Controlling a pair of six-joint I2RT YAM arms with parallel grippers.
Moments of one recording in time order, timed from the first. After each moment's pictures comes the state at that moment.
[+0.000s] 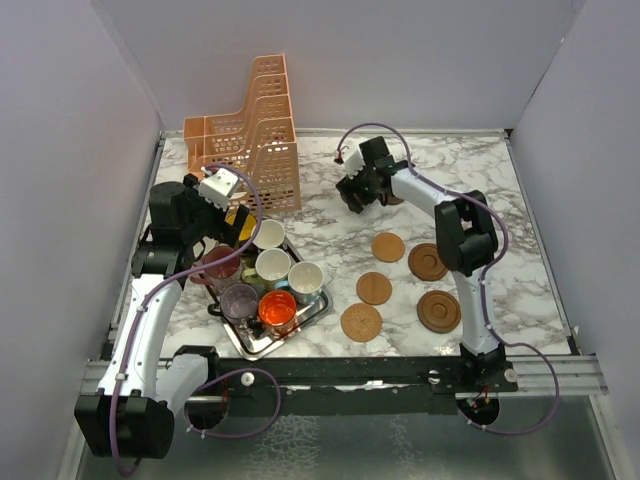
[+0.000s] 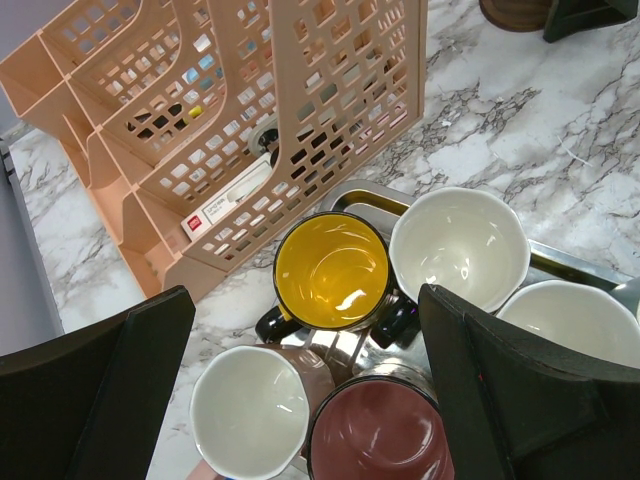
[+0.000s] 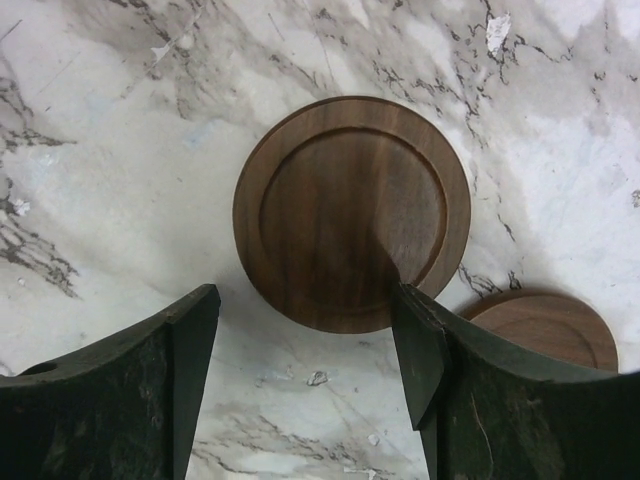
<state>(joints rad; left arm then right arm) -0.04 0.95 0.90 -0.40 0.35 0.39 0.43 2.26 1.77 -0.41 -0.16 -0.39</state>
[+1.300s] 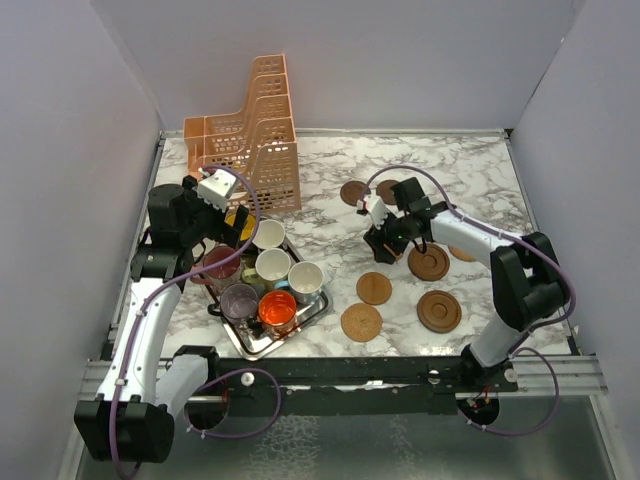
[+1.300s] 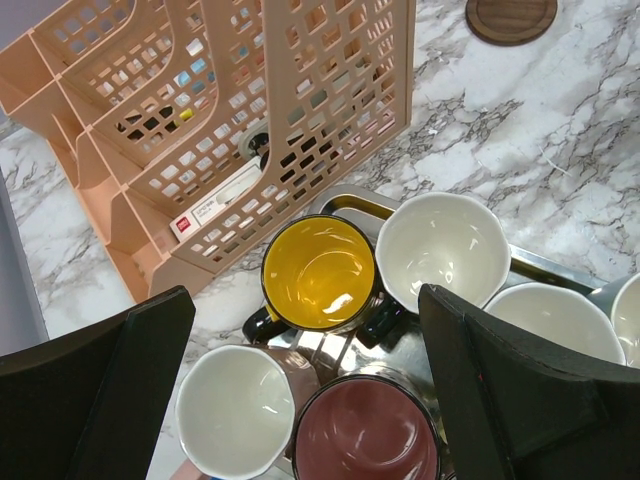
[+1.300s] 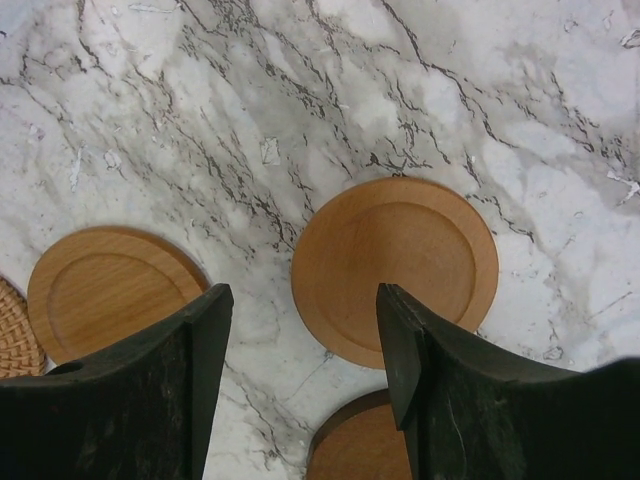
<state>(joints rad) -0.04 0.93 0.89 -0.40 0.36 0.34 0.43 1.66 1.06 -0.46 -0.34 -0.52</state>
